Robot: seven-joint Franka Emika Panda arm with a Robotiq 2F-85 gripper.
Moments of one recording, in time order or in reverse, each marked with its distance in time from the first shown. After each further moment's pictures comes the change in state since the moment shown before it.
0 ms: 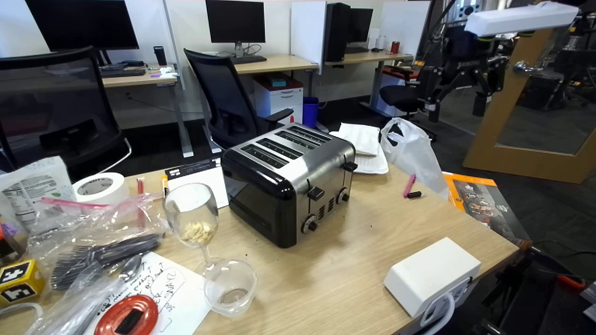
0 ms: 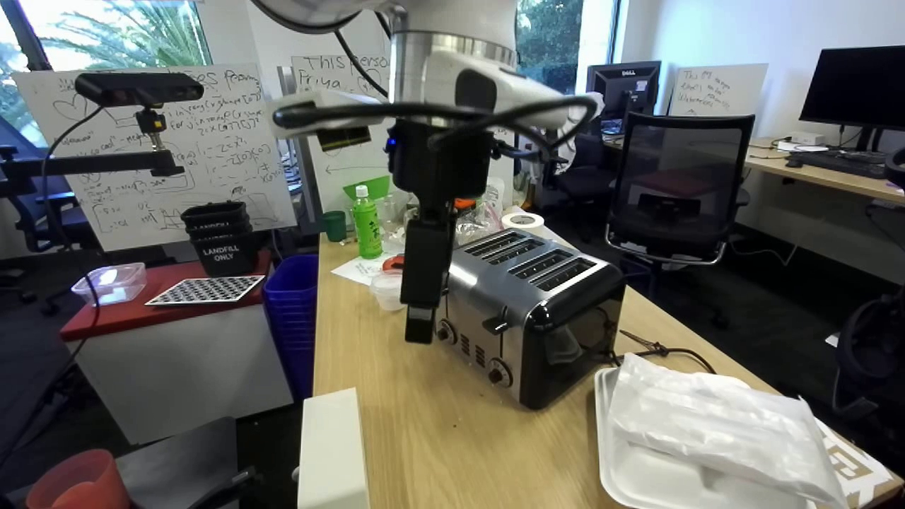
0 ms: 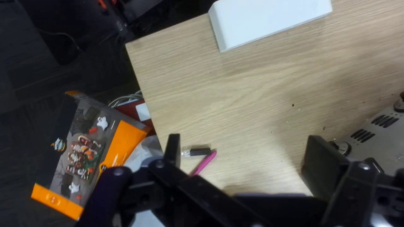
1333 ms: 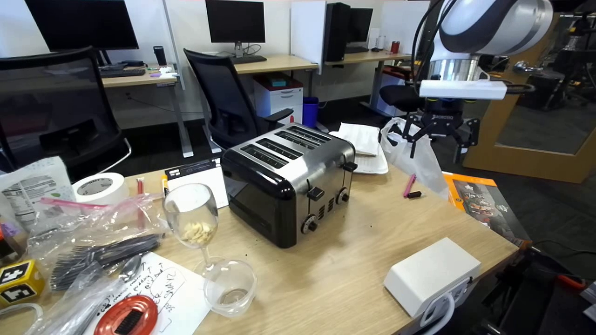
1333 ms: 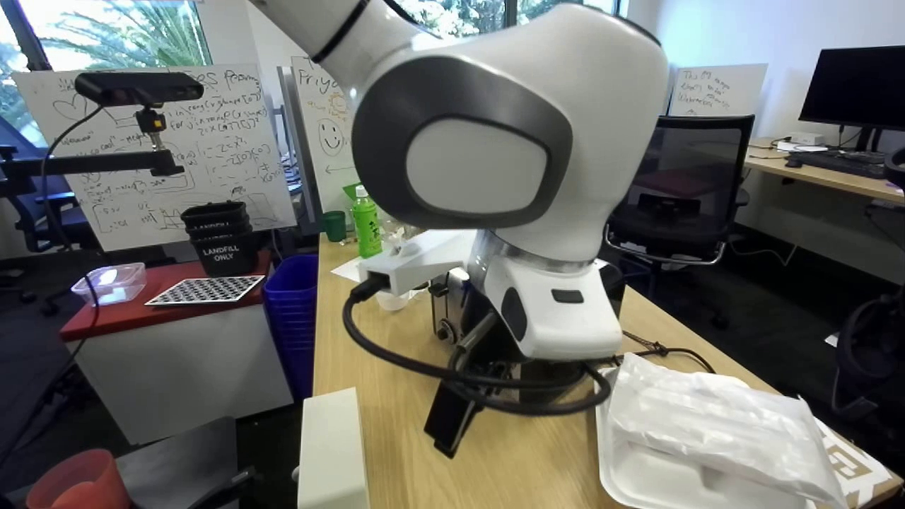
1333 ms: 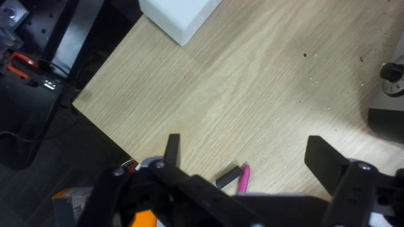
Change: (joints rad) arm -0.042 0.284 -0.104 -0.017 0.194 0.258 0.255
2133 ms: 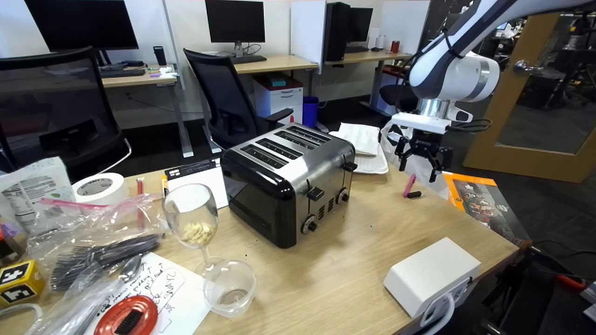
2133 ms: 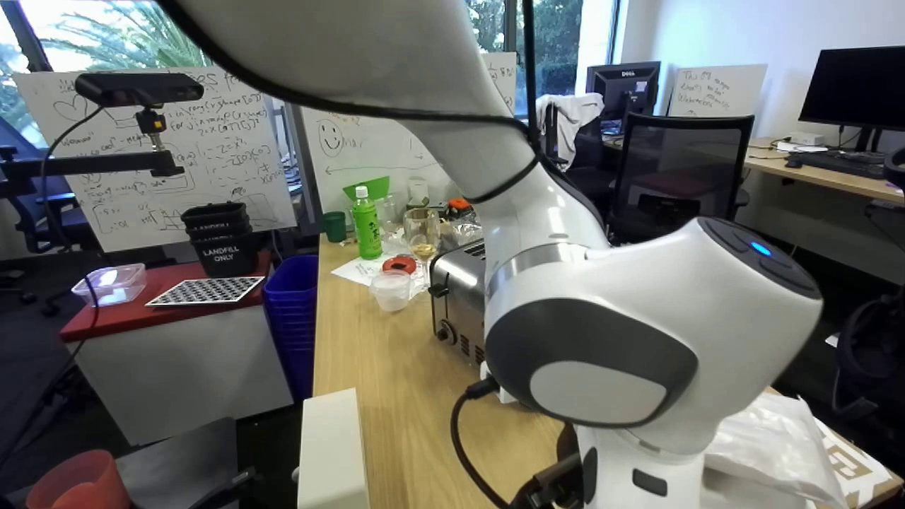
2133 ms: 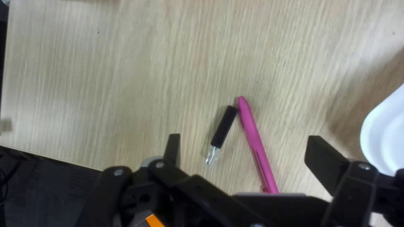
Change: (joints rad) arm -0.034 0.378 -0.096 0.199 0.181 0.172 0.240
